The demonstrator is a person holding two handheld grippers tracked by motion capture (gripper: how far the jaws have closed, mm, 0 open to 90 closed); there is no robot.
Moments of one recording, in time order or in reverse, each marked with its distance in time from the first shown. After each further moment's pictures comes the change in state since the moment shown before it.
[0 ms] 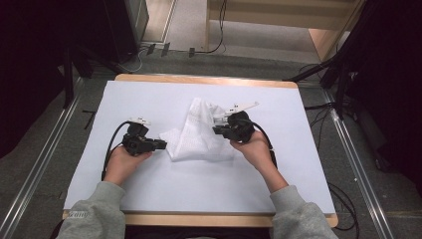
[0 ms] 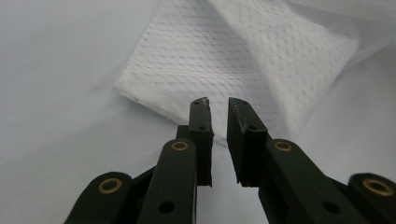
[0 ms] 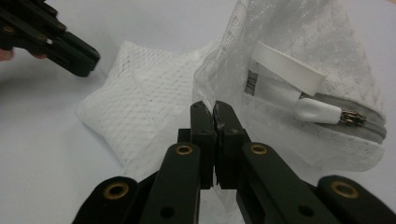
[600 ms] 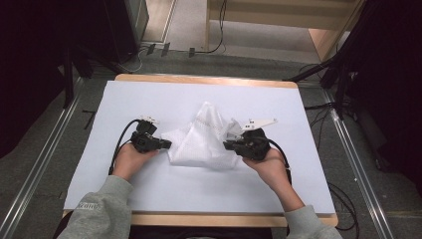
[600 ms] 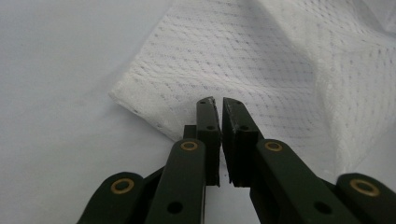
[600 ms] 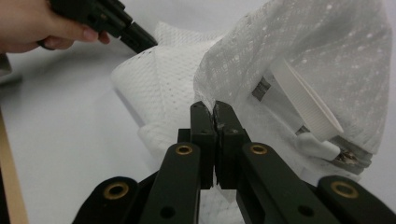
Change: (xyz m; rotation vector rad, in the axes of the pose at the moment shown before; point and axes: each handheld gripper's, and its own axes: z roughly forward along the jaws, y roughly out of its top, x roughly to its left) left arm 0.003 0.009 0.019 0.060 0.012 0.010; right arm 0.019 -0.041 -0.048 -0.019 0.036 0.022
